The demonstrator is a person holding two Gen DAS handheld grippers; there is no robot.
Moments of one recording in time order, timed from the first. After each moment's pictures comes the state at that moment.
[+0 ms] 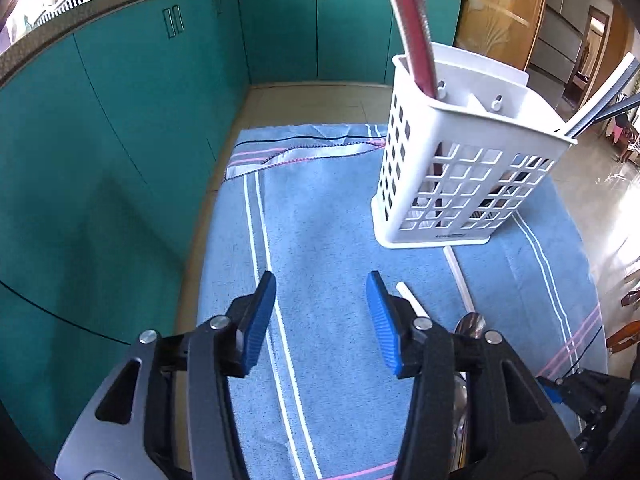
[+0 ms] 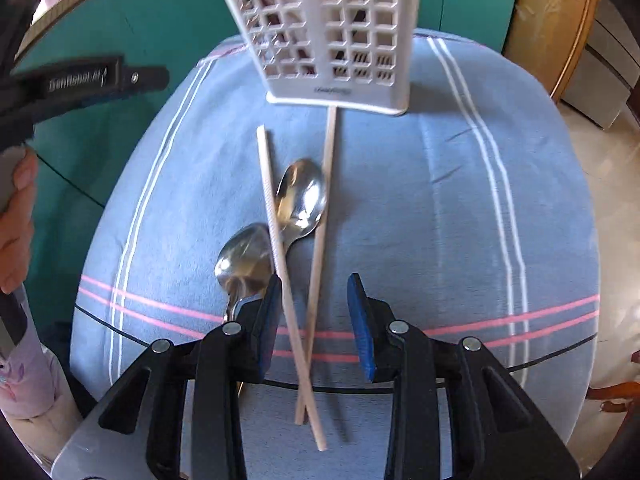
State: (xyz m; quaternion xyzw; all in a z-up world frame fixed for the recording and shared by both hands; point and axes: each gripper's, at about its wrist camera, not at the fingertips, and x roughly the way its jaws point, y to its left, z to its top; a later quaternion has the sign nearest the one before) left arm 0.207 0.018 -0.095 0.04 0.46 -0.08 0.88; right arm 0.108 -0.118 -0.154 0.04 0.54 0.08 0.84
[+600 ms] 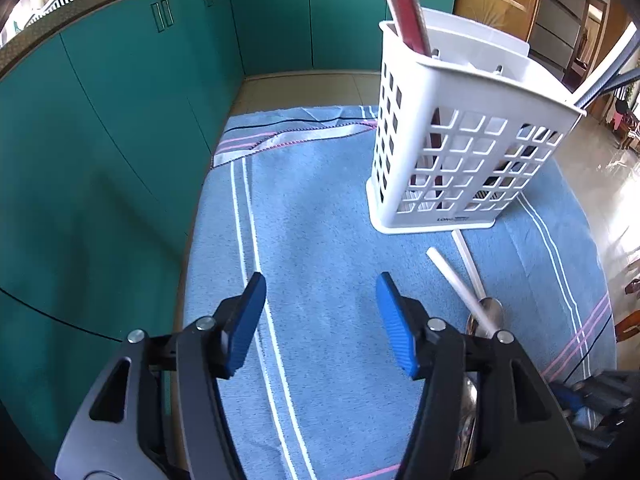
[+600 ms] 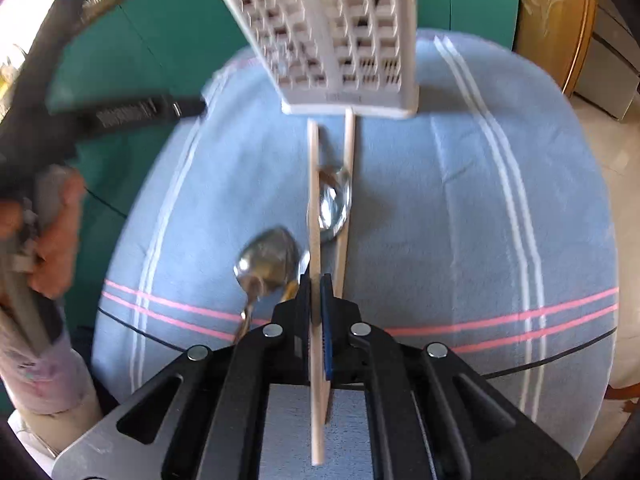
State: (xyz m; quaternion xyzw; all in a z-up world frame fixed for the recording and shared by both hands) left arm 0.213 -0.001 -0.115 0.06 0.48 -0.08 0.87; right arm 0.097 -0.125 -0.148 0.09 0.51 0.11 0.85
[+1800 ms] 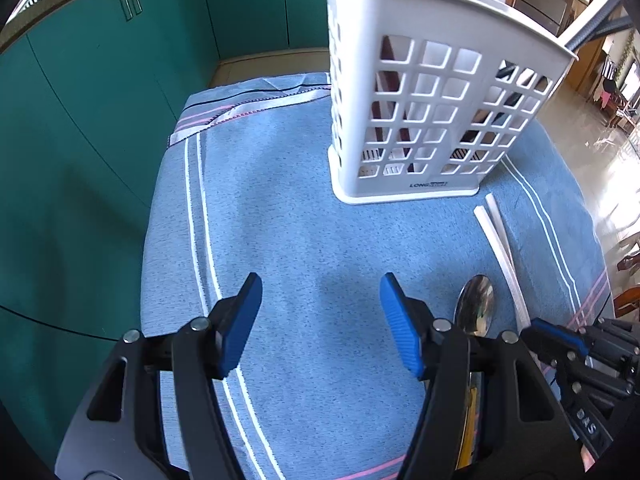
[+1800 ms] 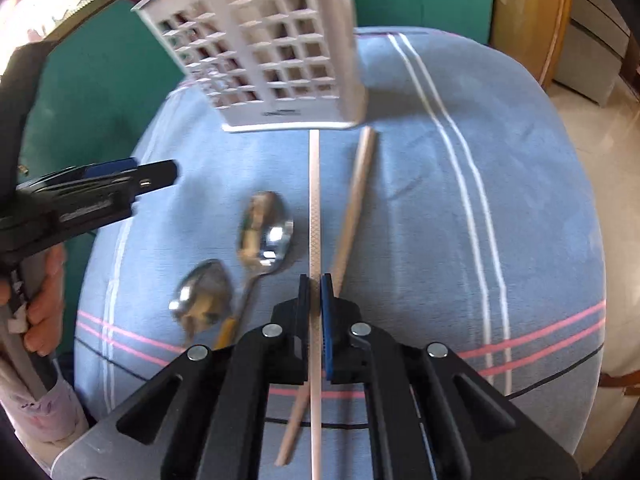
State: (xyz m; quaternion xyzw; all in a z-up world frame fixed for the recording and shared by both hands) left arm 0.218 -0.022 -0.137 0.07 0.51 -0.11 0.85; right arm 0.124 -0.159 -0.167 0.10 0.52 0.08 0.85
